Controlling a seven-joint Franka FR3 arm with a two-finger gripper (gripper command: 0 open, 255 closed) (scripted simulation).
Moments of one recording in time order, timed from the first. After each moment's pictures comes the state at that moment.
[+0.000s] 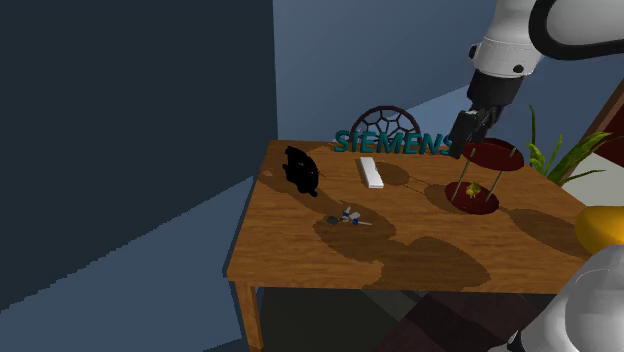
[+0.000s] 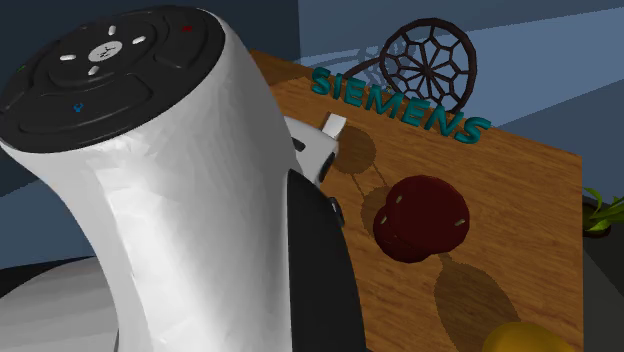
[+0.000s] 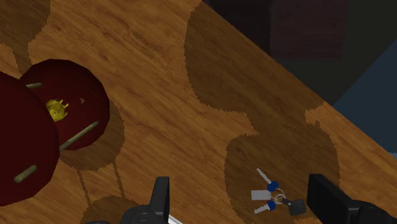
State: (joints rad) arm -0.02 -0.79 0.01 -2.30 -0.10 1.55 0.00
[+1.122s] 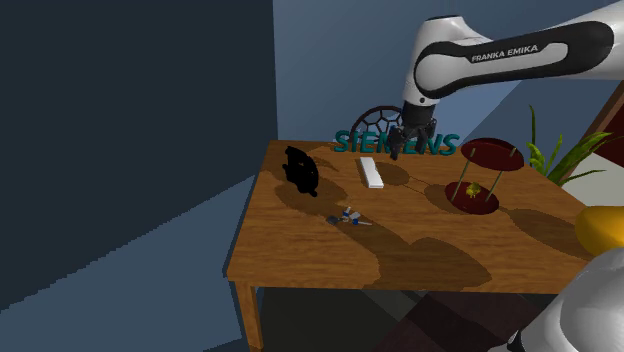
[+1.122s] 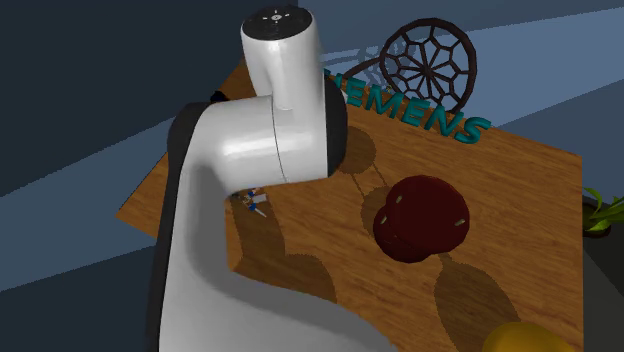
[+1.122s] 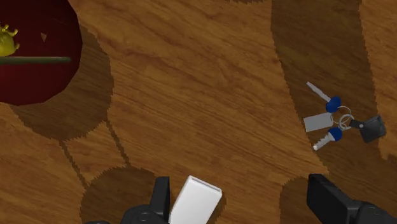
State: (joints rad) arm -0.09 -0.29 -0.05 -2.17 -0.09 1.91 0.10
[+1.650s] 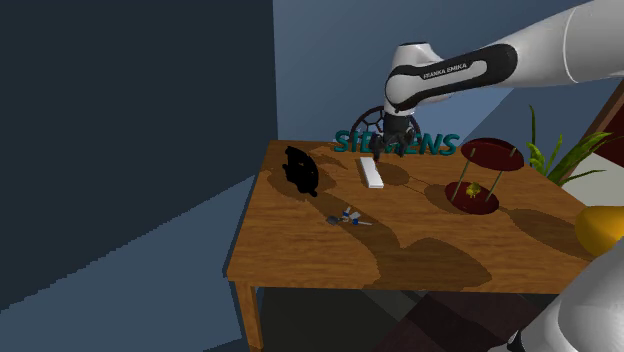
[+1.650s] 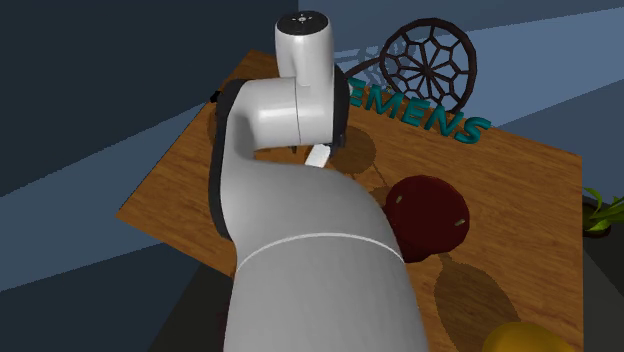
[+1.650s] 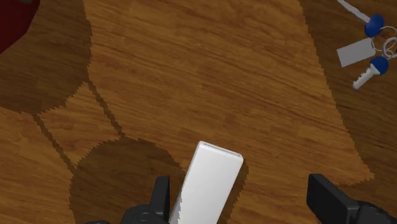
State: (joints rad) arm -0.11 0.00 -0.08 -2.00 -0.05 2.02 0.15
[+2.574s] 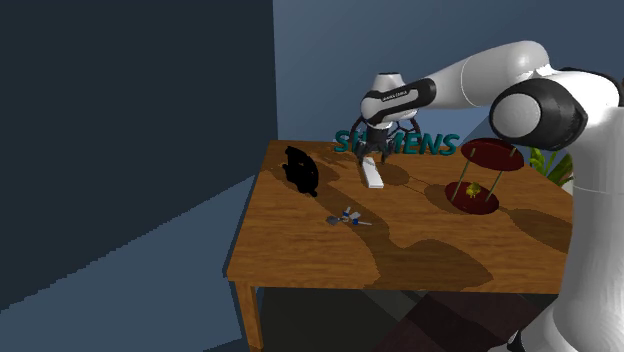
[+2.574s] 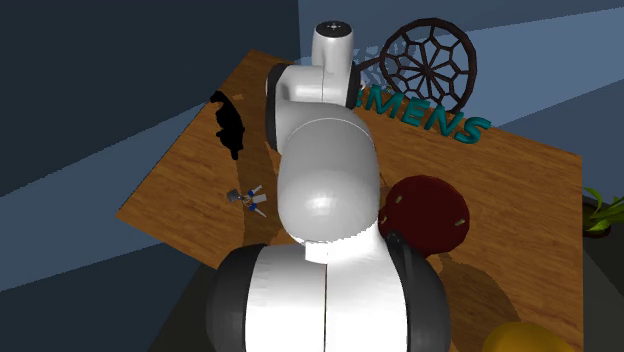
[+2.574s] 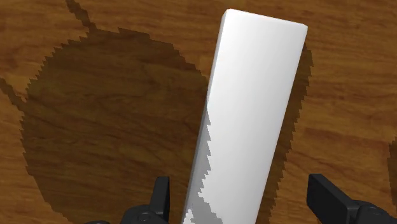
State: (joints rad) arm -0.18 0.48 -0.11 -1.59 0.03 2.07 0.17
